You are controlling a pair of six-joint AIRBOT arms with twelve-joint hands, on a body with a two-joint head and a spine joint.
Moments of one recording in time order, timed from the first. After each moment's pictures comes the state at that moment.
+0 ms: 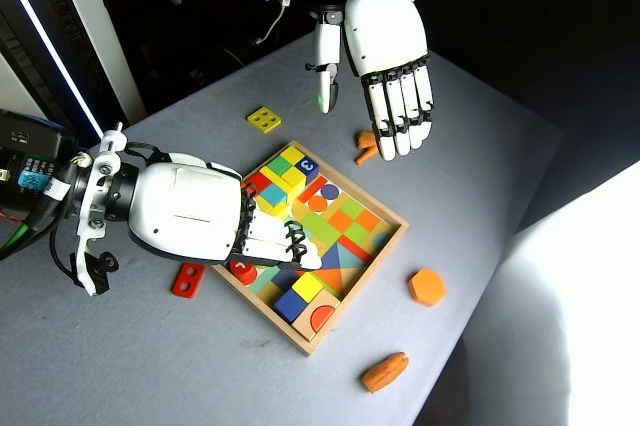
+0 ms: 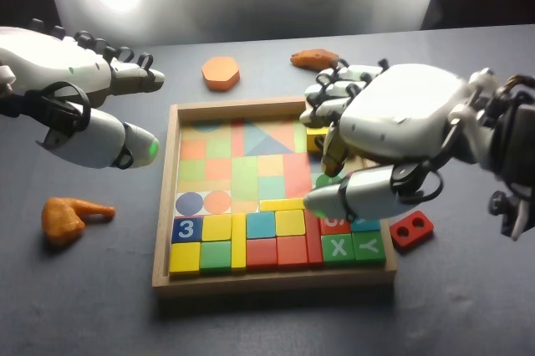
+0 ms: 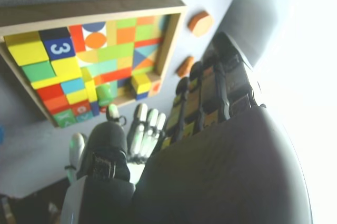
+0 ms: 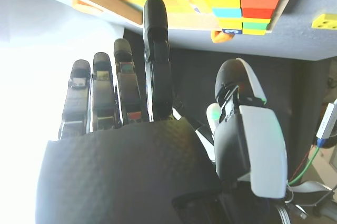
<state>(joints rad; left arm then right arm) 0.07 -0.75 0.87 0.61 0.43 0.44 -0.19 -1.13 1.00 0.70 0.22 -1.84</state>
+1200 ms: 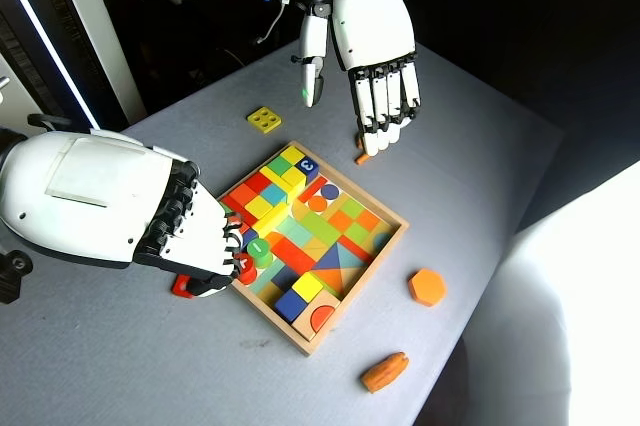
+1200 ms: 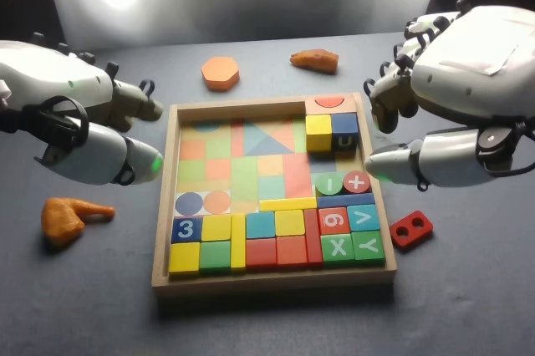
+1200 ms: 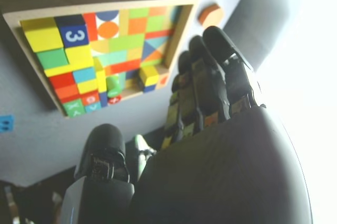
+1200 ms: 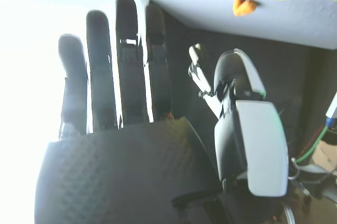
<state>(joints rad) 0.07 -0.72 0.82 0.58 0.44 0.44 -0.11 -0.88 0.82 0.69 0.21 -1.88</state>
